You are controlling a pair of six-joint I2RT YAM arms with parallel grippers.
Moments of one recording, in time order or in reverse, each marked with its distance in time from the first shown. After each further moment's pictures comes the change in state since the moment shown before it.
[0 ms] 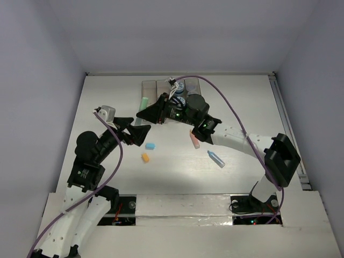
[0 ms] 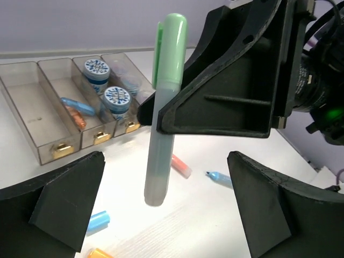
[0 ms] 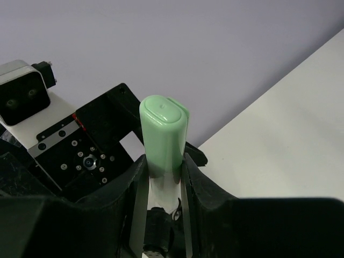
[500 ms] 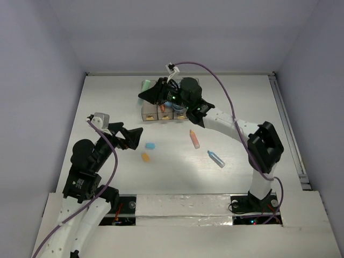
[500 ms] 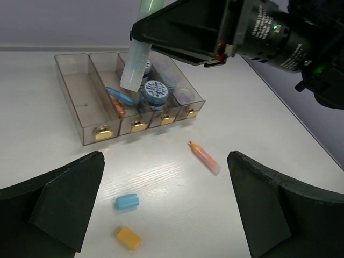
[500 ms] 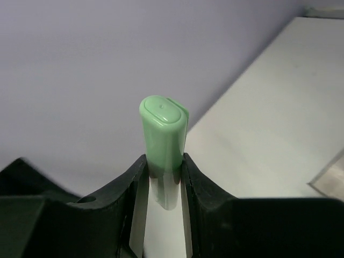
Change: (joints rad) left arm 0.000 -0.112 0.001 -0.161 -0.148 0.067; right arm -0.114 0.173 0.208 -0.089 0.033 -0.049
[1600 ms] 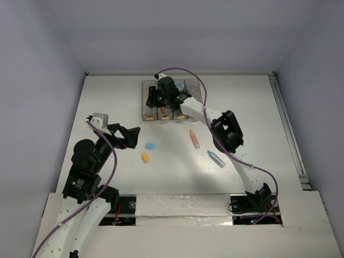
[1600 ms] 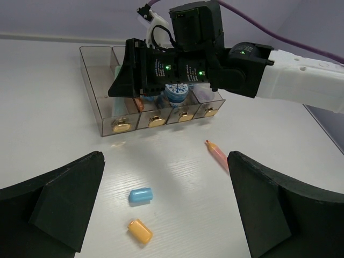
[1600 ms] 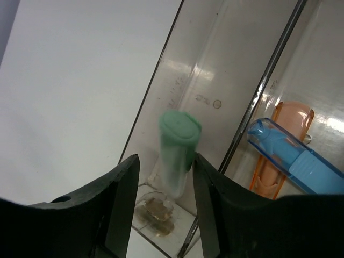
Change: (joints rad) left arm -0.012 -0.011 0.000 -0.047 -0.118 0.012; right arm -0.077 0.655 0.695 -0.689 0.222 -0.288
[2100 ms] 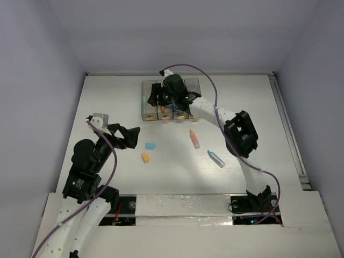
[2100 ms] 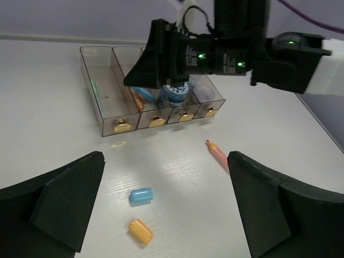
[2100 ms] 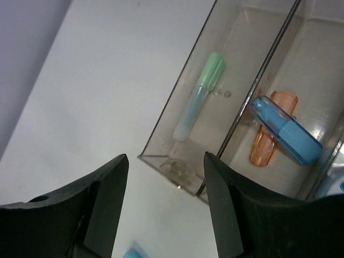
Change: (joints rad) left arm 0.000 0.000 0.000 0.000 0.000 0.003; right arm -0.001 -0.208 -0.232 0.076 -0.009 -0.023
